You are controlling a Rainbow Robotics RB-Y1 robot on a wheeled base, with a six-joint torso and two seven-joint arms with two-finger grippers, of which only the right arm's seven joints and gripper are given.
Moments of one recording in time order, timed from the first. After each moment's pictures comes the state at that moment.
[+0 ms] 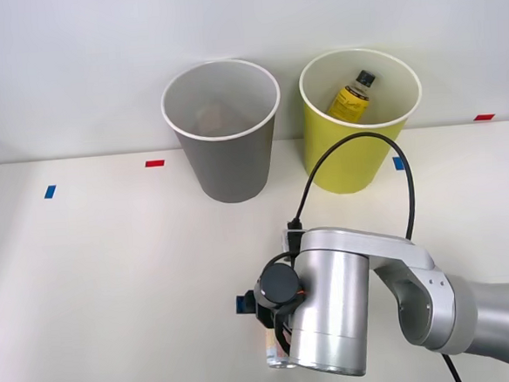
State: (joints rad) arm -0.68 -0.48 1.08 -2.01 -0.43 1.58 0.17
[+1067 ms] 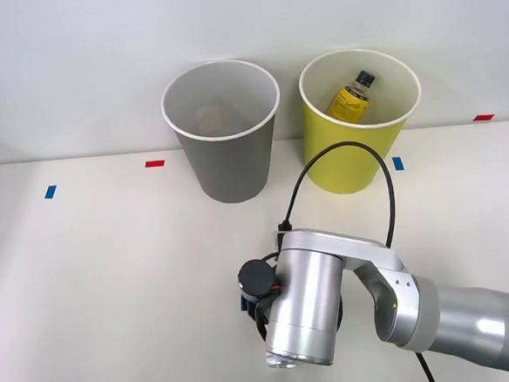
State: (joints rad) arm -0.68 -0.40 1.08 -1.86 -0.39 1.55 0.21
